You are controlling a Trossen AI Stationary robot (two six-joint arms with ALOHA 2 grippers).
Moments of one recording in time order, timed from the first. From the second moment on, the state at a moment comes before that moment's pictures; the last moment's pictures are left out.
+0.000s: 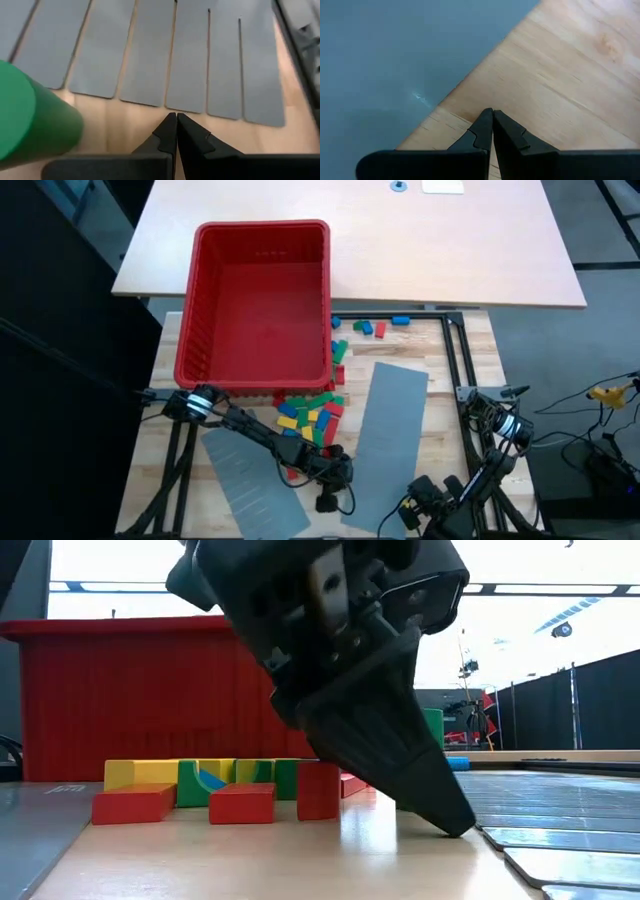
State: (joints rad) left arm -0.39 2.24 1.44 -0.12 0.03 -0.34; right arm 1.01 2.09 1.39 -1.14 0.17 2.08
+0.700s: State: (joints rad) left arm -0.39 2.24 1.44 -0.11 0.01 -0.26; right arm 0.96 2.09 1.39 -1.08 0.25 2.02
